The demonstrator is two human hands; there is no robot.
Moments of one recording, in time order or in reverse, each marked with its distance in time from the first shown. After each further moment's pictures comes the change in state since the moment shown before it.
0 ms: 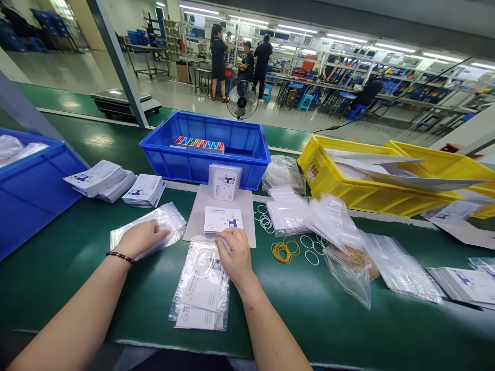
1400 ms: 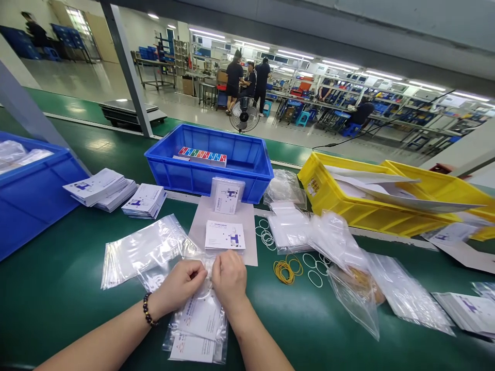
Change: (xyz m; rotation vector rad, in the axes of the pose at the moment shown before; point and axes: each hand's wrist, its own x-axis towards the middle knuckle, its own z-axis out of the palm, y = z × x) left_hand -0.052 0.081 0.048 -0.805 -0.078 0.453; right_hand -0.008 -0.002 0.023 -0.427 0.024 -0.097
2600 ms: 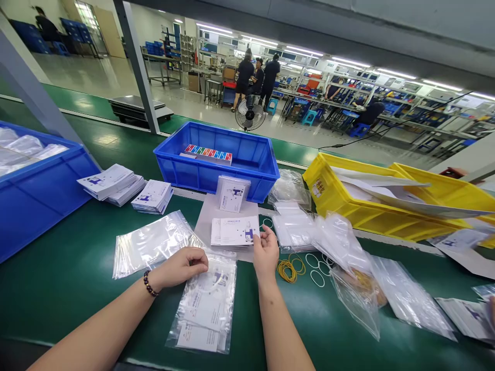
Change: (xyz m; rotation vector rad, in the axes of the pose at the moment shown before) left_hand 0.010 -0.001 -0.037 0.014 -0.295 0.024; right_hand 0.030 0.068 -0.010 0.610 0.241 0.685
